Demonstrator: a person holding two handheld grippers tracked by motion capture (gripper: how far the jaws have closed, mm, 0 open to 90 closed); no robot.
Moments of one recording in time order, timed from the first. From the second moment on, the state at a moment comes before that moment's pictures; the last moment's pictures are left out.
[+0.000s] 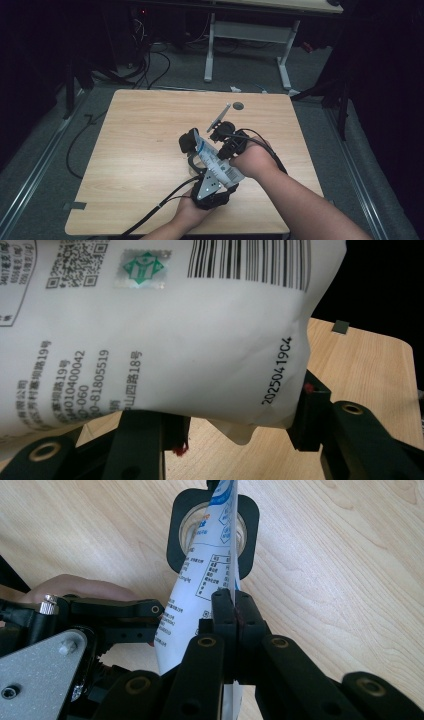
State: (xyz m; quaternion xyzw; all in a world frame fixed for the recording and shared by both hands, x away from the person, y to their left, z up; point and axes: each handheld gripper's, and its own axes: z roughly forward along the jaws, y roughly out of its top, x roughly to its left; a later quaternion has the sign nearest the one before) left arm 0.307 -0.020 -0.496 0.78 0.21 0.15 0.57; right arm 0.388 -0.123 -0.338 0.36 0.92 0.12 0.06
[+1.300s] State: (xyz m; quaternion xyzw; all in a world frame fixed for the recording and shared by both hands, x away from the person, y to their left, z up) left arm 0.308 -0.024 -0.486 0.77 0.22 0.14 0.58; right arm 0.391 -0.118 -0.335 0.36 0.92 0.12 0.07
